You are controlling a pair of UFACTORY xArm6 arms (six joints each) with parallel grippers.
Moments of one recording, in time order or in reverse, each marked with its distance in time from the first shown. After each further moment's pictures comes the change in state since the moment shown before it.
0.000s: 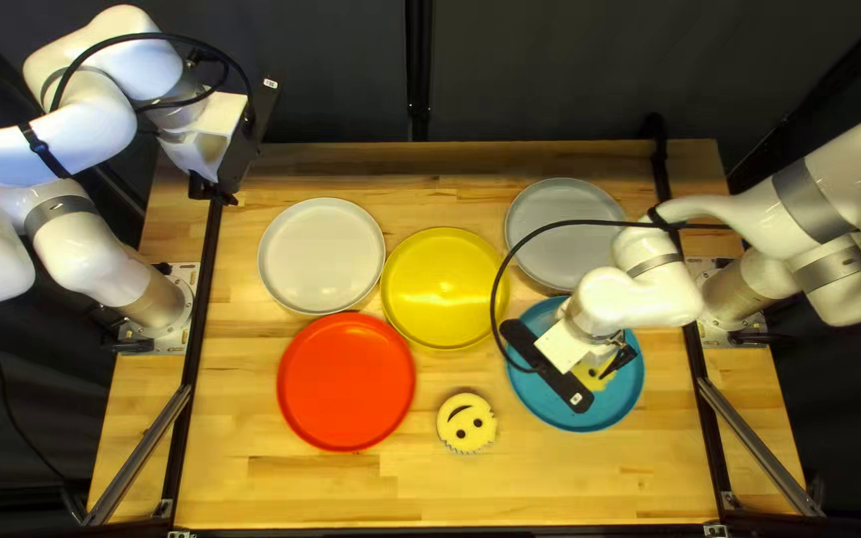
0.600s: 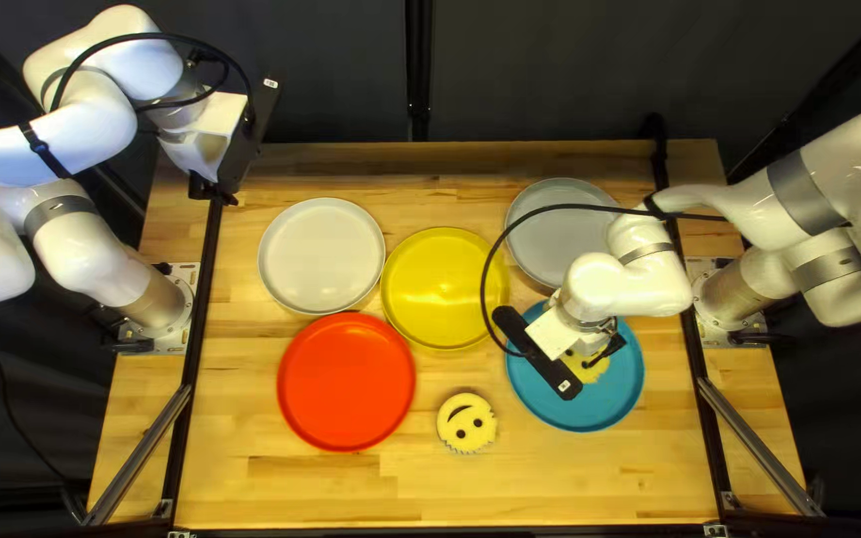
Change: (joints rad) left arm 0.000 0.000 0.000 0.000 0.000 0.000; right arm -0.046 0.238 -0.253 -0.039 -0.024 -0.065
